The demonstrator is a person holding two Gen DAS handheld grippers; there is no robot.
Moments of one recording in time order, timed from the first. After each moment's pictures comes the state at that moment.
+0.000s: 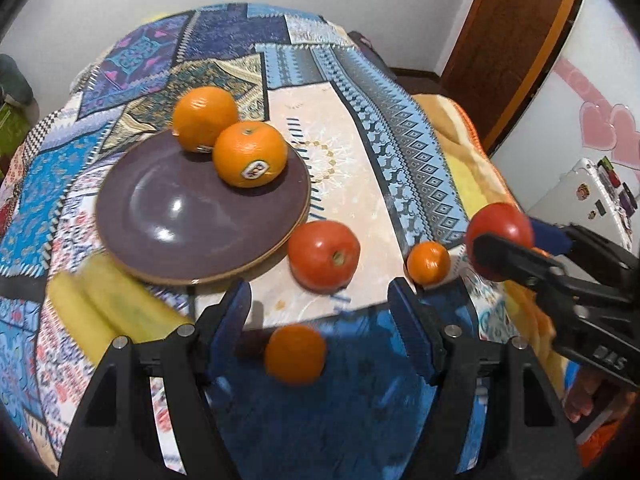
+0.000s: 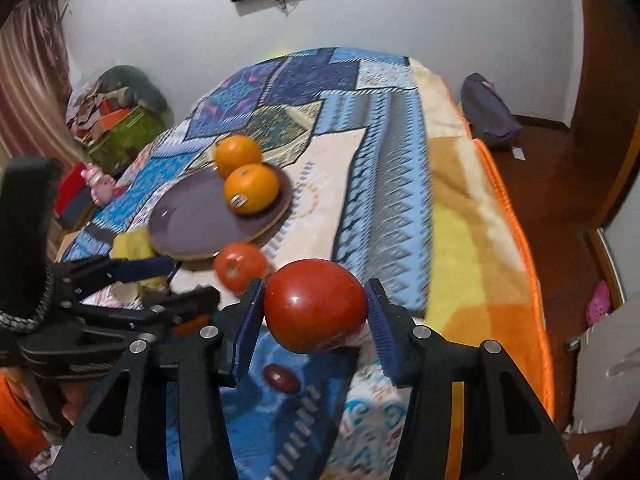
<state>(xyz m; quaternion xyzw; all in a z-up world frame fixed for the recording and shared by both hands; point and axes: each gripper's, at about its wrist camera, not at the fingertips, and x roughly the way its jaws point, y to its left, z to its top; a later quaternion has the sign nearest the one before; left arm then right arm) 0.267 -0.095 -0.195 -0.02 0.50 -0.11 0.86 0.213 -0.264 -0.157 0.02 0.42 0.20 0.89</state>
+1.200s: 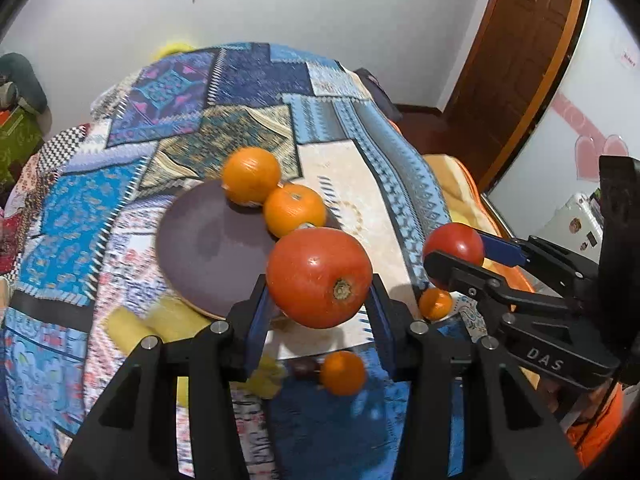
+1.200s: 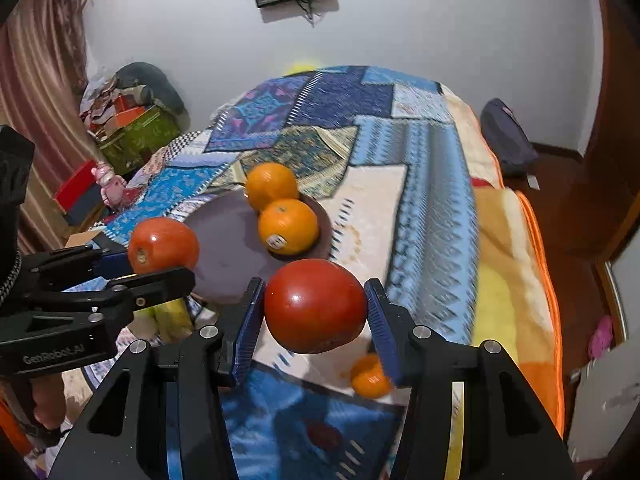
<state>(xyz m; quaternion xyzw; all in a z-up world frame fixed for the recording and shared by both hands) 0.260 -0.038 -0.140 -0.04 0.44 -0.11 0.89 0.231 -0.212 -0.131 0.00 0.39 0.23 0.89</state>
